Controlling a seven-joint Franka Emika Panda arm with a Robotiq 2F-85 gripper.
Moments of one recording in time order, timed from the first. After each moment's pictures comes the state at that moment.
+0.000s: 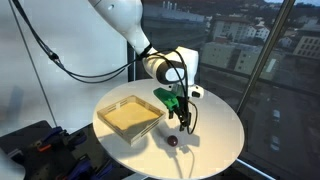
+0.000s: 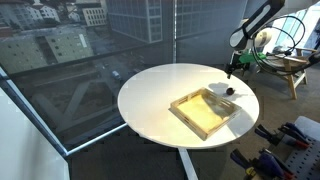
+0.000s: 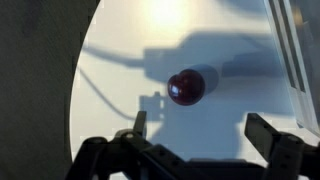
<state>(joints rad) -0.28 0.54 -0.18 -1.93 0.04 2.43 -0.01</state>
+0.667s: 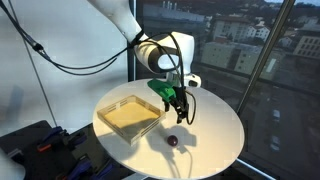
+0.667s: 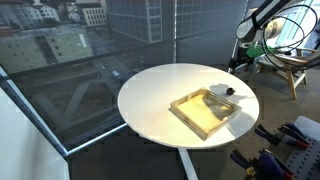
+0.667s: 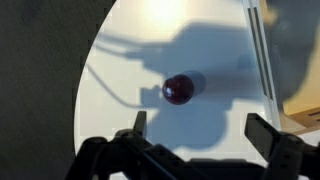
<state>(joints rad) -0.28 0.38 -0.18 -2.06 0.03 2.43 -0.08</state>
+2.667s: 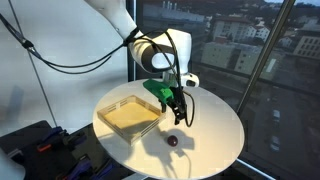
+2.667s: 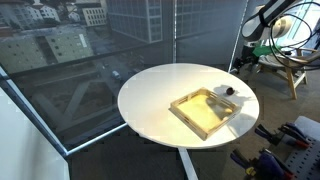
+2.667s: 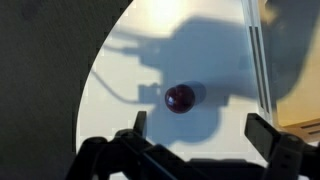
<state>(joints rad) -0.28 0.31 -0.19 -2.14 0.03 2.46 -0.15</state>
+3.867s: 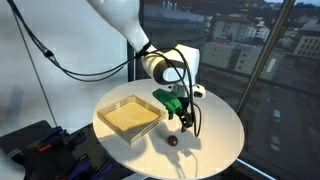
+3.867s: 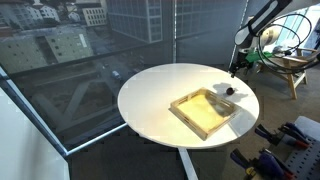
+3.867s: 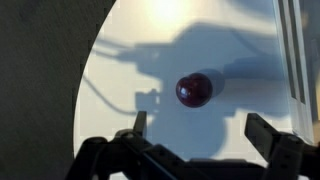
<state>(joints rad) -0.30 0.49 -0.19 -1.99 0.07 2.47 -0.15</state>
